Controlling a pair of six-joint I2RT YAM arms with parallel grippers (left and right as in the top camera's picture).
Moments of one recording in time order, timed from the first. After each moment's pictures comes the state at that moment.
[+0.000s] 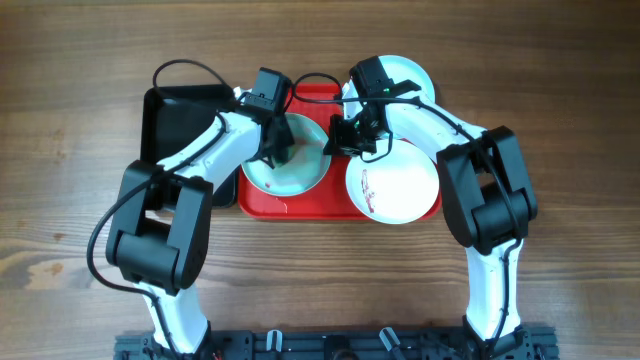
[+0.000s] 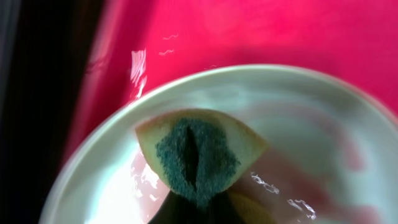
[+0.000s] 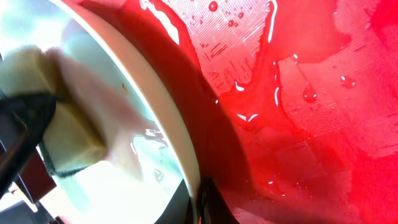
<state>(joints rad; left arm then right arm) -0.35 1.97 1.28 -0.61 -0.13 -0.69 0.39 2.22 1.53 -0.66 -0.56 0.39</state>
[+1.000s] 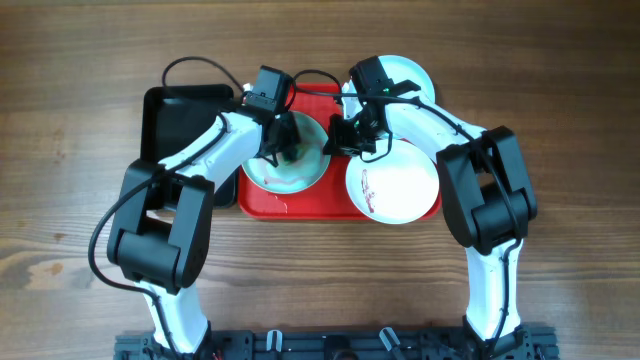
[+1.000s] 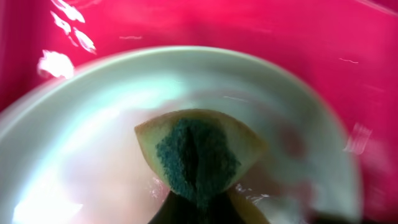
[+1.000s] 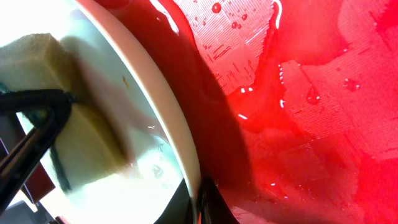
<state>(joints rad) -0.35 1.98 1.28 -0.53 -0.02 -0.63 0.40 2.22 1.53 -0.65 -0.56 0.39</state>
